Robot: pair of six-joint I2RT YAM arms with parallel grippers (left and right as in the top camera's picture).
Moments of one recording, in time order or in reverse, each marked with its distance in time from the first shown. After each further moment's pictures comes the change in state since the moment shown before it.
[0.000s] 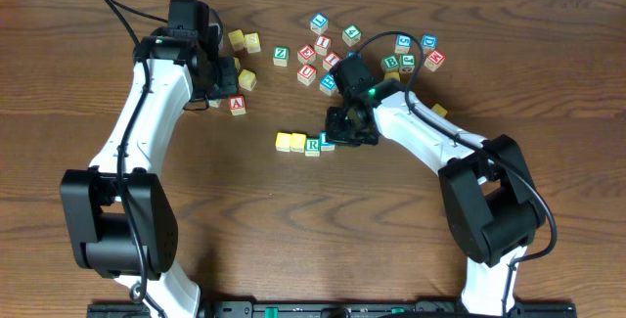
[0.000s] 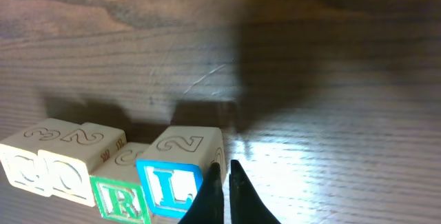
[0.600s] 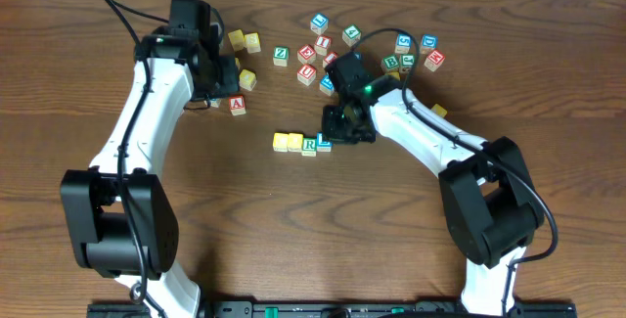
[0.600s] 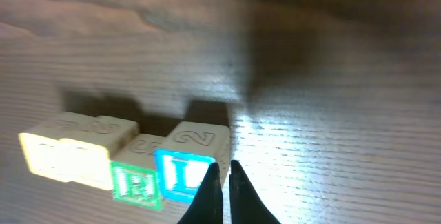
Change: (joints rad) left arm -0.002 0.000 0.027 -0.018 0.000 -0.026; right arm 0.009 -0.005 0.059 -0.055 0.018 -0.023
